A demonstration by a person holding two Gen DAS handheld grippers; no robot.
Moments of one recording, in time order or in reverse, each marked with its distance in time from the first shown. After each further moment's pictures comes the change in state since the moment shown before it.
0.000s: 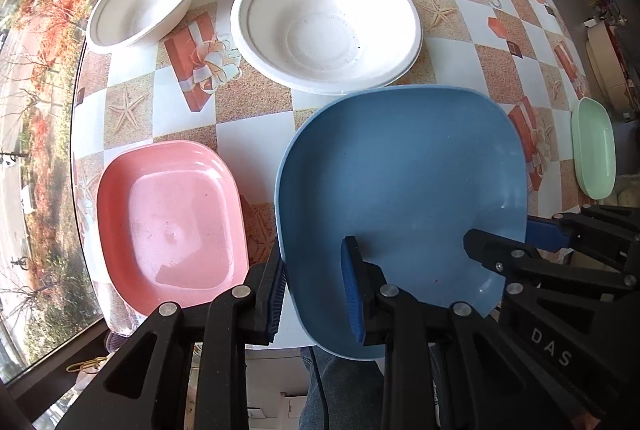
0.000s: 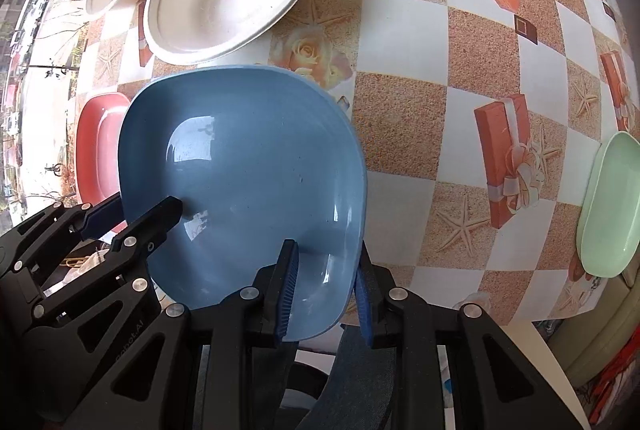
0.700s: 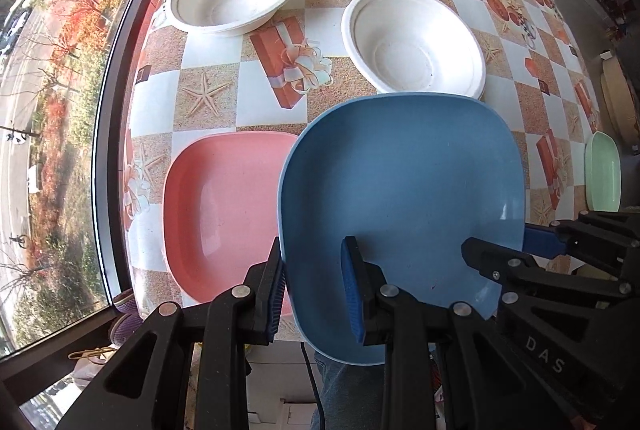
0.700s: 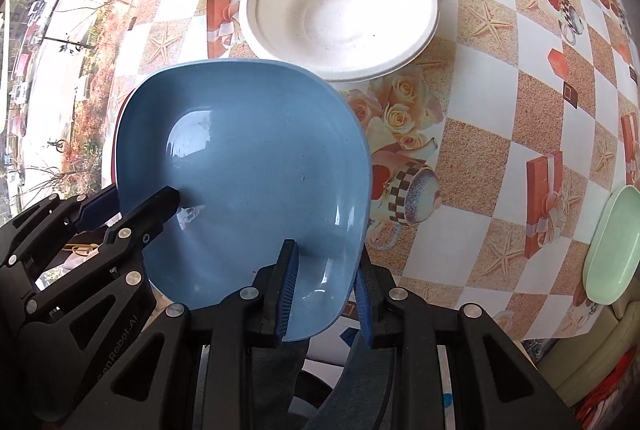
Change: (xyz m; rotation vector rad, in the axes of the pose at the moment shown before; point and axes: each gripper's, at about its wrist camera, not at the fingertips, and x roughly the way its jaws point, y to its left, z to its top) left arm 0.001 0.048 -0.010 -0.093 -0.057 0.034; right arm -0.008 0.096 0.026 -0.107 -0.027 -0.005
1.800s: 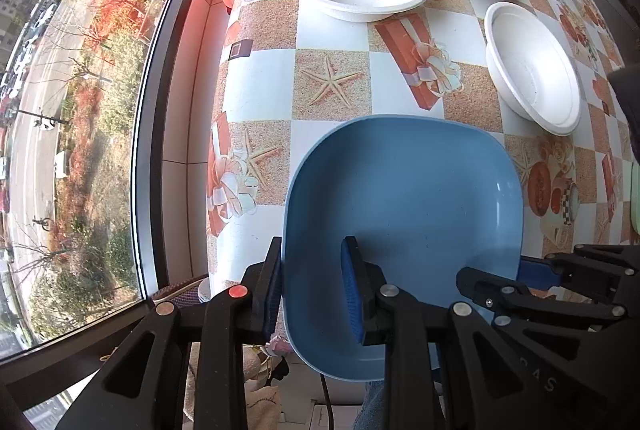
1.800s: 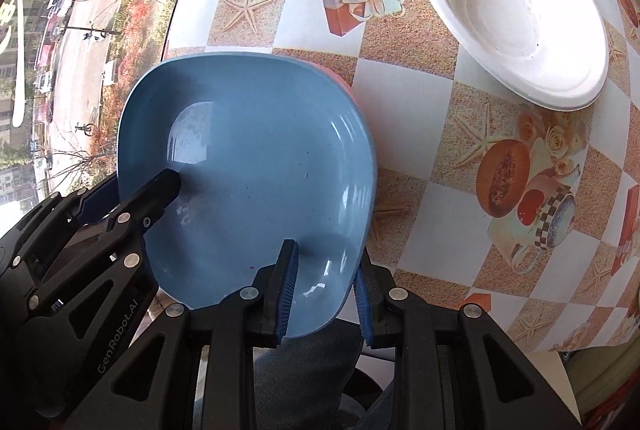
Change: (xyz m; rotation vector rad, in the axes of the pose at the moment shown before) left arm 0.019 0.093 0.005 -0.039 0.006 0.121; right arm 0.098 0.124 0.018 0.017 0.084 0.138
